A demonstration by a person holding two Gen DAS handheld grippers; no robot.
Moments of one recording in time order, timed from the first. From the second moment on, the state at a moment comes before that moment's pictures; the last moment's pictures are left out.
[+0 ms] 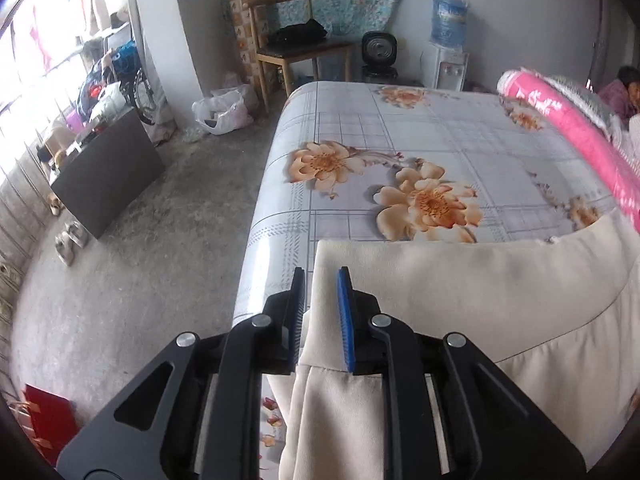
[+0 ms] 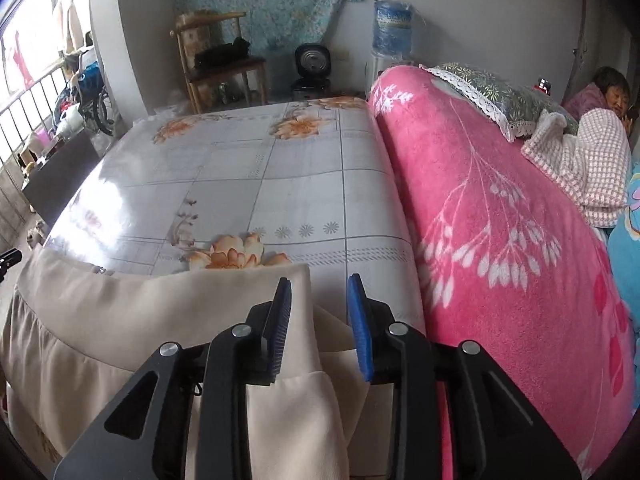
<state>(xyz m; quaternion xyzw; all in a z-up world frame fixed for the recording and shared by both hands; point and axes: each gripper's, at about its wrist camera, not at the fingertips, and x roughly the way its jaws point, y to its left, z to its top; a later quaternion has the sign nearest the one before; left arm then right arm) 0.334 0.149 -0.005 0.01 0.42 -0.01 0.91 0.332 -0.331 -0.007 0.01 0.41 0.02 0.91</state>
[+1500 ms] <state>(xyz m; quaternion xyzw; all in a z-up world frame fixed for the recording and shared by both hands) 0.179 0.017 -0.049 0.07 0.42 -0.17 0.89 0.169 -0.167 -0.053 -0.07 0.44 0.18 0.88</state>
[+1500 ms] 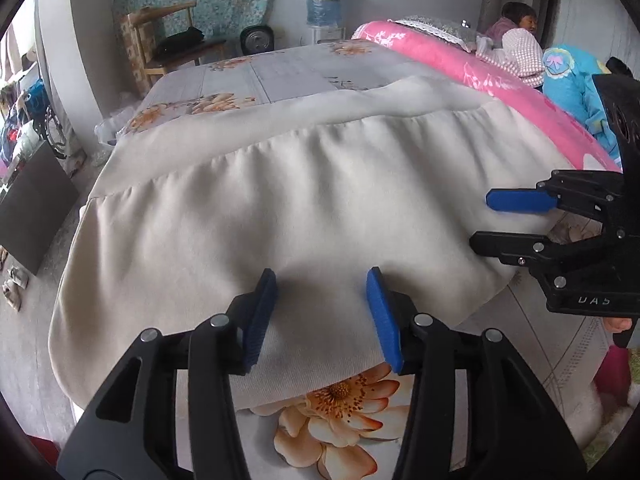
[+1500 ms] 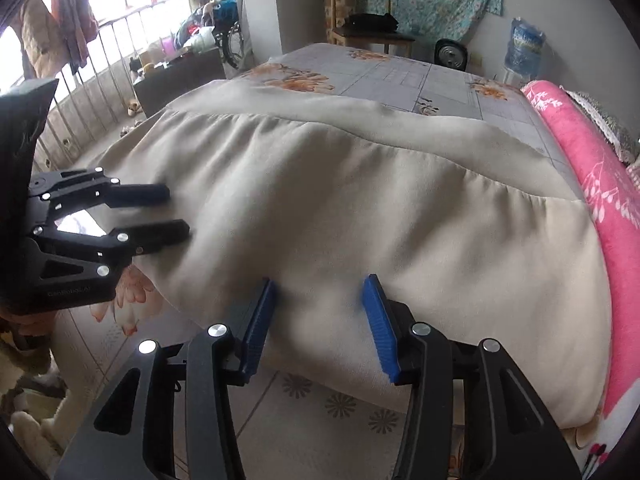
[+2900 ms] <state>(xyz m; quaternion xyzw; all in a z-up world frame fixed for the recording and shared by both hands) 0.105 0.083 0.012 0.00 0.36 -0.08 0.93 0.076 -0.259 -0.027 0.02 0.40 0.03 0.92</state>
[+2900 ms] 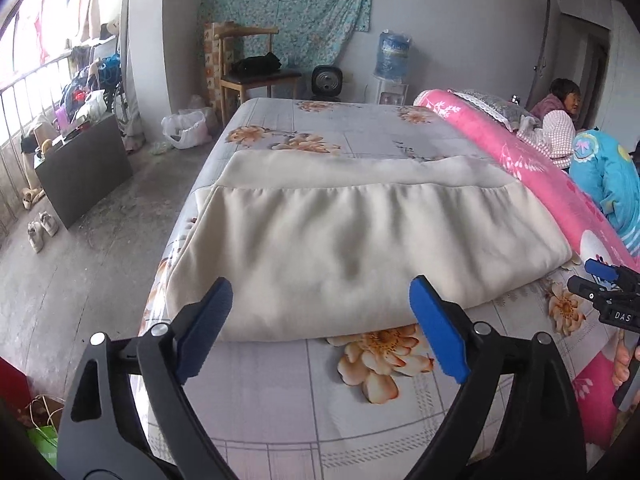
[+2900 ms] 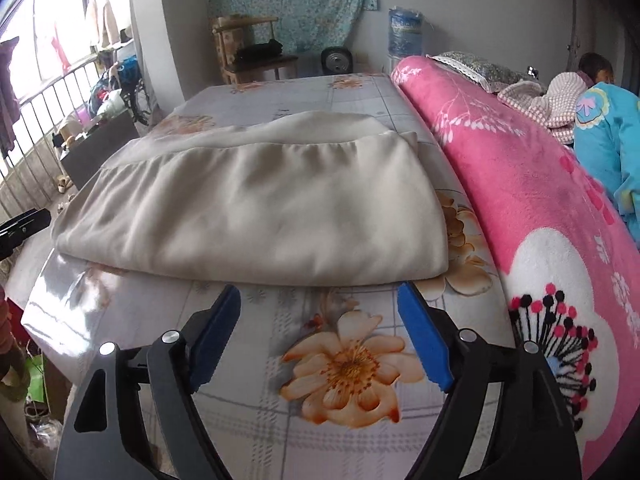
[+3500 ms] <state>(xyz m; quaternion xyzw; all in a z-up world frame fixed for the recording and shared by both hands) 0.053 0.036 0.045 0.01 0.36 -0.01 0.93 0.017 -0.212 0.036 -0.05 0.31 0.01 0.95</state>
